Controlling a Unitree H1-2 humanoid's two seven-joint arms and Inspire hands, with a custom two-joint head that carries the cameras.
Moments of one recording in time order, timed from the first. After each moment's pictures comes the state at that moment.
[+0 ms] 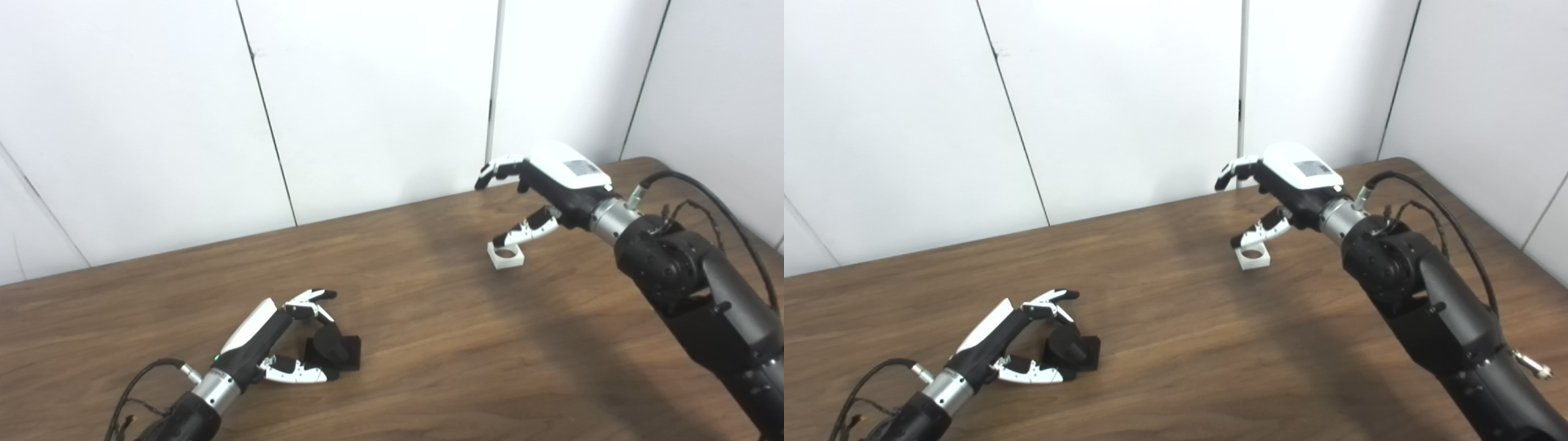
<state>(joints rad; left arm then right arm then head) -0.42 0.28 -0.28 0.38 0.30 -0.38 -0.29 -0.48 -0.67 0.14 -0.16 -0.63 0.12 0.36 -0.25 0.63</state>
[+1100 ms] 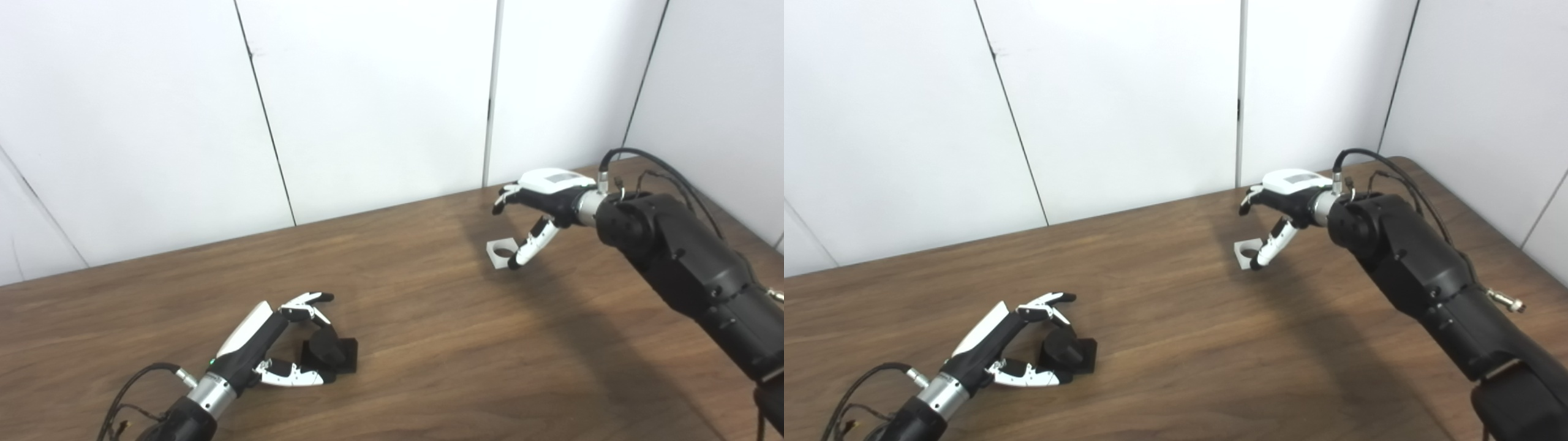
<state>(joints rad) -0.41 0.29 -0.27 0.38 0.30 -0.39 -0.29 -0.66 -0.70 0.32 0.21 -0.73 0.13 0.58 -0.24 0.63</state>
